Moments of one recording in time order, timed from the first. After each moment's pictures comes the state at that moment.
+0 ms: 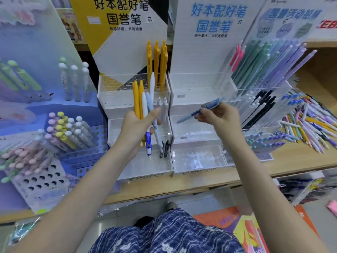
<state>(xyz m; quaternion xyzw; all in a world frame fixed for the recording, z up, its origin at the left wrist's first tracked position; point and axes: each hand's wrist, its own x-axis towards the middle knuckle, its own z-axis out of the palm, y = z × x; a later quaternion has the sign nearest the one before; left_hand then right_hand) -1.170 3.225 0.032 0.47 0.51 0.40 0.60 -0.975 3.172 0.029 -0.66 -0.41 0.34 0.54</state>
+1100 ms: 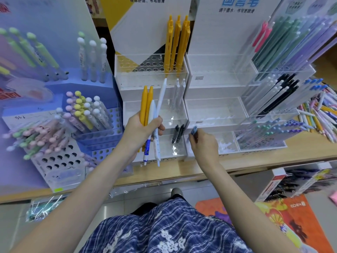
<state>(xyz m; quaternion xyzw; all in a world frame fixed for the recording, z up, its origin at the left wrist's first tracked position) -1.221 3.200 0.000 0.53 0.50 0.33 0.59 -1.048 3.141 -0.078 -0.80 -0.53 0.14 0.24</state>
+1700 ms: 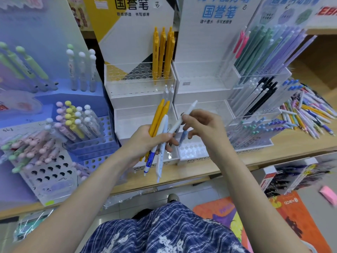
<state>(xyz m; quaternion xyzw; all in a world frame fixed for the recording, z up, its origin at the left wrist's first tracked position) -1.208 3.188 0.016 0.55 0.40 0.19 0.71 -1.049 3.134 0.032 -0.61 -0.38 0.44 0.54</state>
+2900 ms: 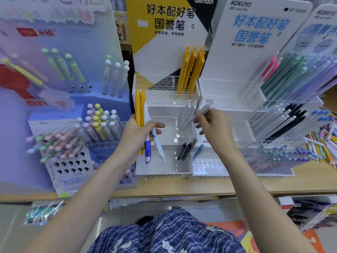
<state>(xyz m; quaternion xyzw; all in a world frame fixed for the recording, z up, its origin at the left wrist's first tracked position) -1.235 3.218 0.021 0.45 0.53 0.42 0.59 -1.044 3.200 0.023 -0.73 -0.54 0.22 0.36</state>
